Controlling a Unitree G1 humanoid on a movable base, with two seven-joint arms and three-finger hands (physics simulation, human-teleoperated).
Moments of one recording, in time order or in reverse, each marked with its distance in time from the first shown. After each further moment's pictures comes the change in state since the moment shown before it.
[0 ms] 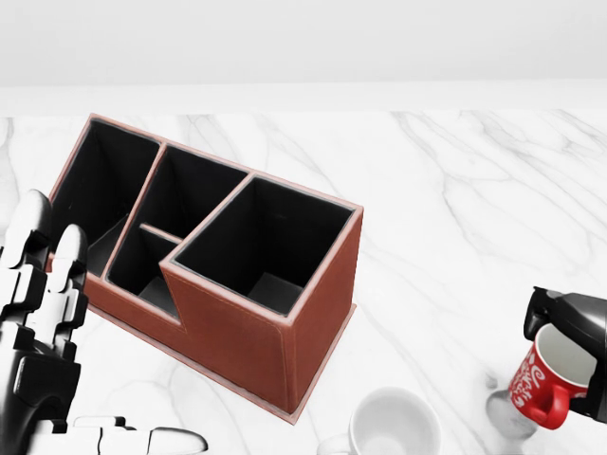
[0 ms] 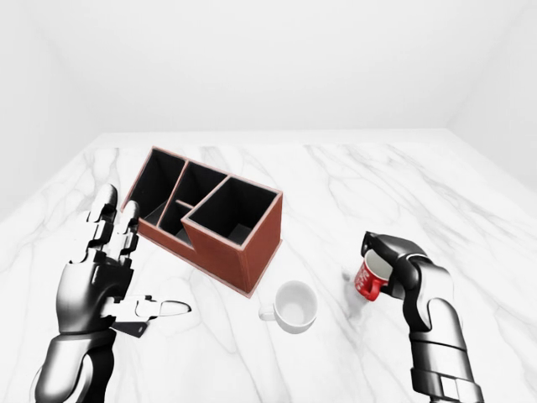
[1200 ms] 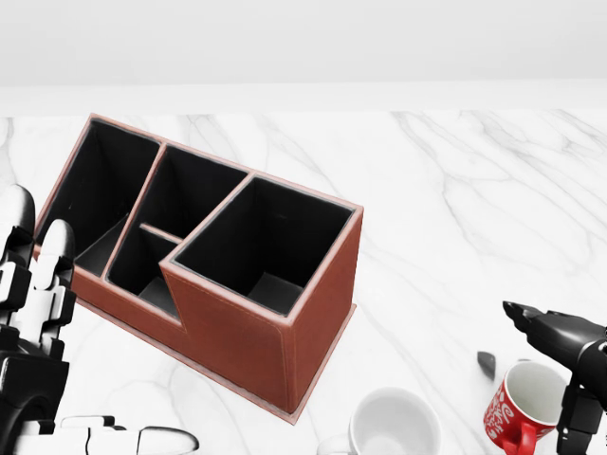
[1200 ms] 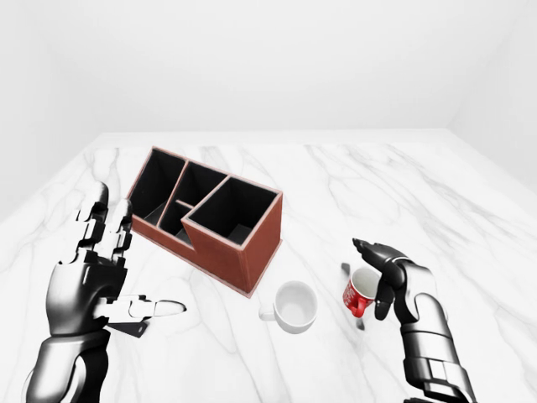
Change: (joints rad) left arm -0.002 -0.007 0.028 -0.022 -0.009 0.000 -0.013; right arm -0.059 -0.005 0.057 0.199 -0.007 -0.060 -0.004
